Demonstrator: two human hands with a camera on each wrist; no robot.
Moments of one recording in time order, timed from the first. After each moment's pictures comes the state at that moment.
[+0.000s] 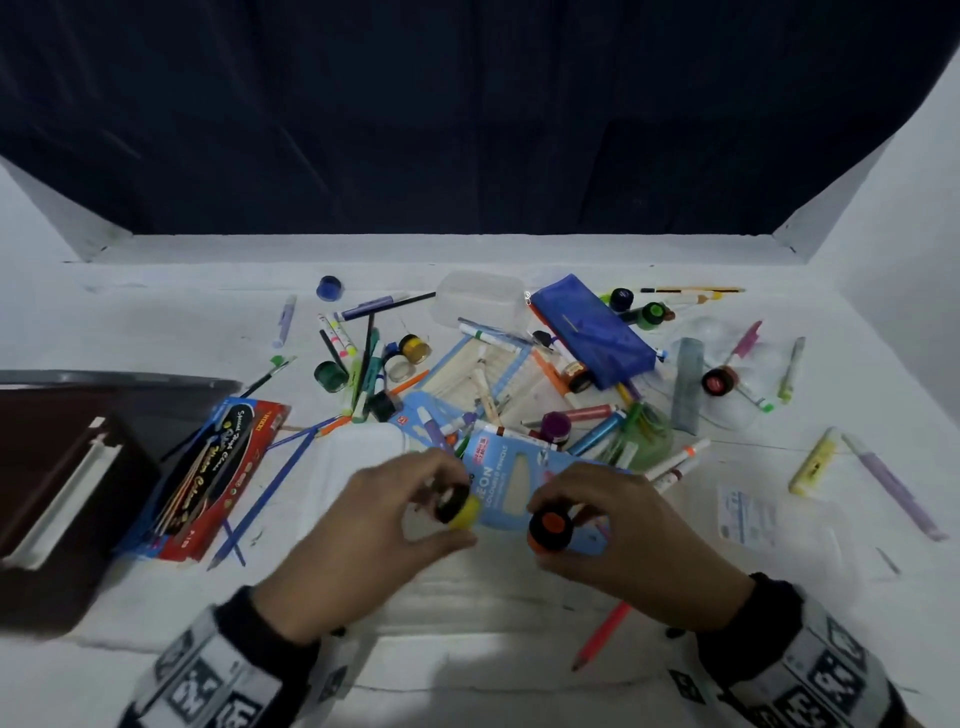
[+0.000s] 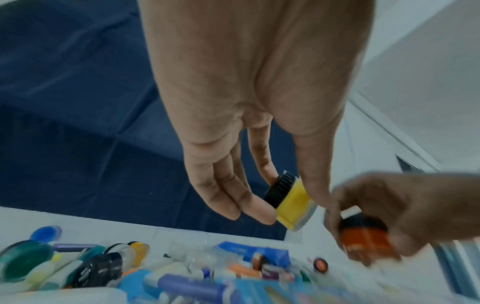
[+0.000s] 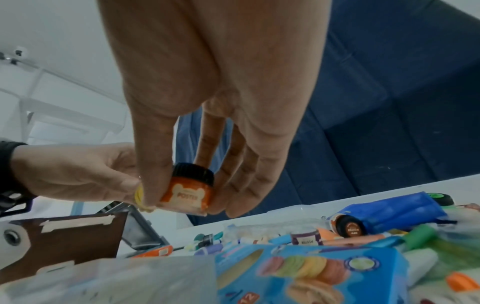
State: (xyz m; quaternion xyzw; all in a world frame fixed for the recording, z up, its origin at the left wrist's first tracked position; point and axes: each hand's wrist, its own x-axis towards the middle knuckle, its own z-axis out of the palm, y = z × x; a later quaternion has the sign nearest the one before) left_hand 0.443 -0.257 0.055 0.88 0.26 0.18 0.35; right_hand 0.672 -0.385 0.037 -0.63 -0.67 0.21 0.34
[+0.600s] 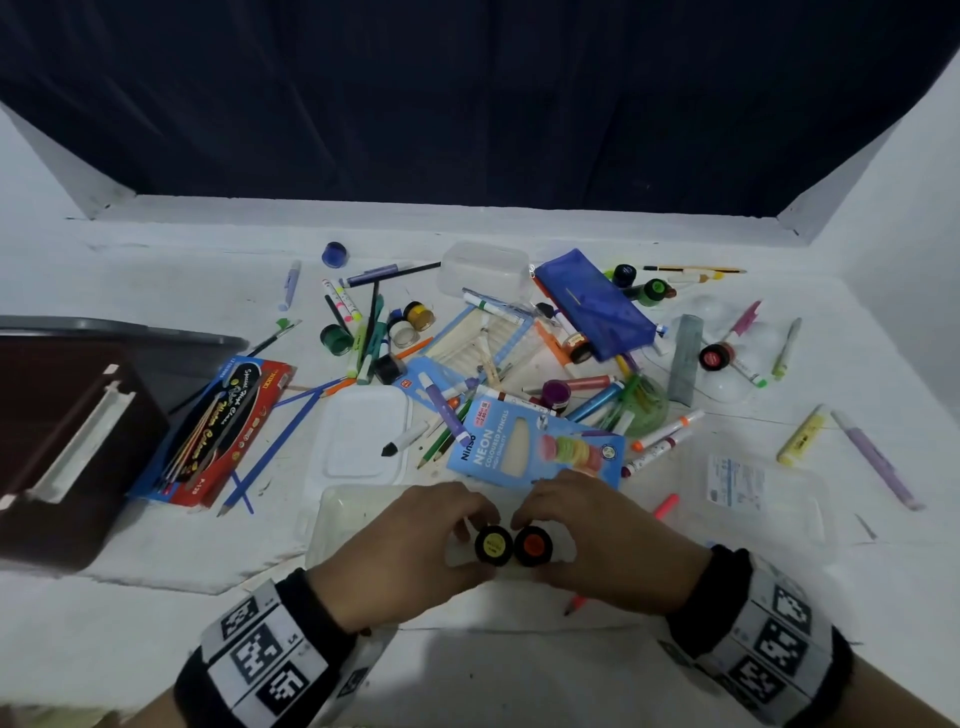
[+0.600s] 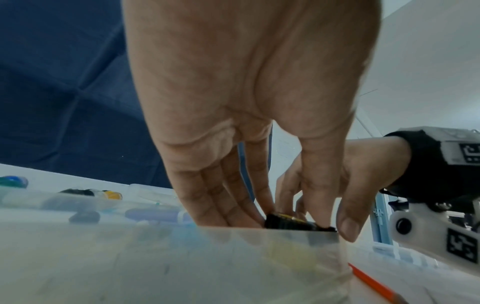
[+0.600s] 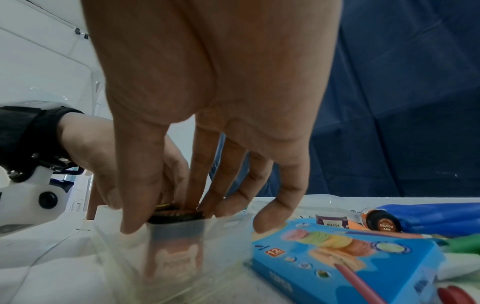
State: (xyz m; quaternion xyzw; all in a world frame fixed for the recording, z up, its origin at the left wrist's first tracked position) left_hand 0.444 -0.285 0.006 0.92 0.25 0.02 0.31; right_hand 0.653 -0.391 0.012 -0.62 -0.74 0.22 0.13
